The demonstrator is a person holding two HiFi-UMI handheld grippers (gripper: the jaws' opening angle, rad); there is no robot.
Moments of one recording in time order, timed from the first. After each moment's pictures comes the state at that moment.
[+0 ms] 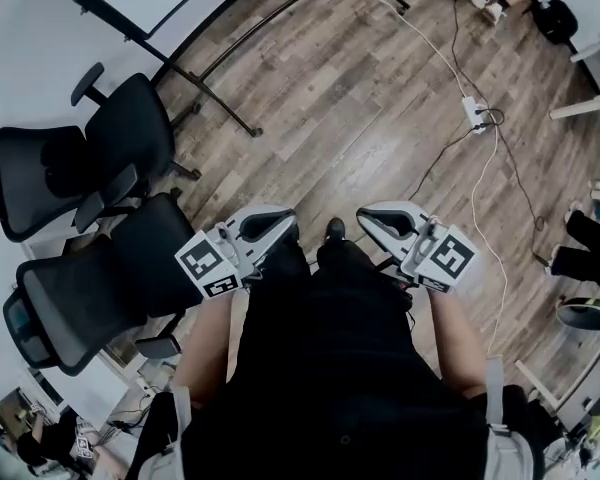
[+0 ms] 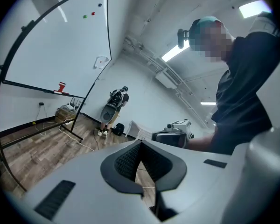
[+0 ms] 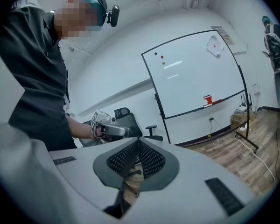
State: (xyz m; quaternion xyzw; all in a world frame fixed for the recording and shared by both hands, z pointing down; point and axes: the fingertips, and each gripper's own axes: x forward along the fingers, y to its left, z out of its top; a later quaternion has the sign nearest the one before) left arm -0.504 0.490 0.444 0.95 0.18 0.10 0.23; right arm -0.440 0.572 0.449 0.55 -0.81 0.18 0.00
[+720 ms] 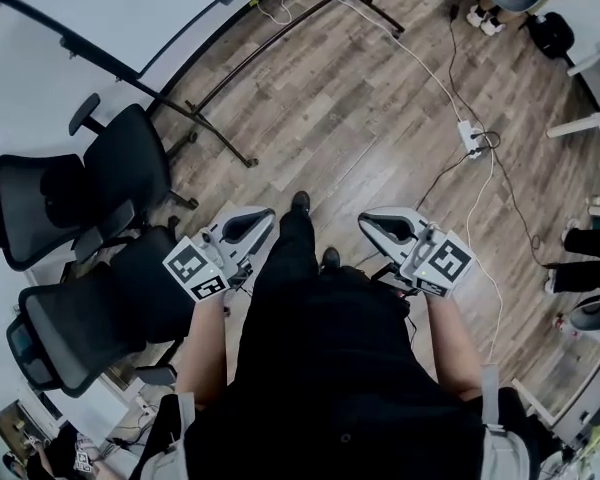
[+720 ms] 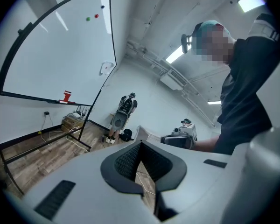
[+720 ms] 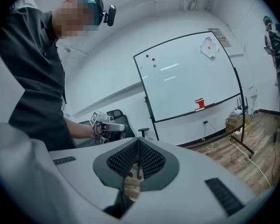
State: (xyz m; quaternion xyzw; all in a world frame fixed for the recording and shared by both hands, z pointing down) left arm -0.436 0.417 0.447 0.96 0.14 0.08 0.21; right arm -0.351 0.537 0.457 0.57 -0.80 0.18 0.00
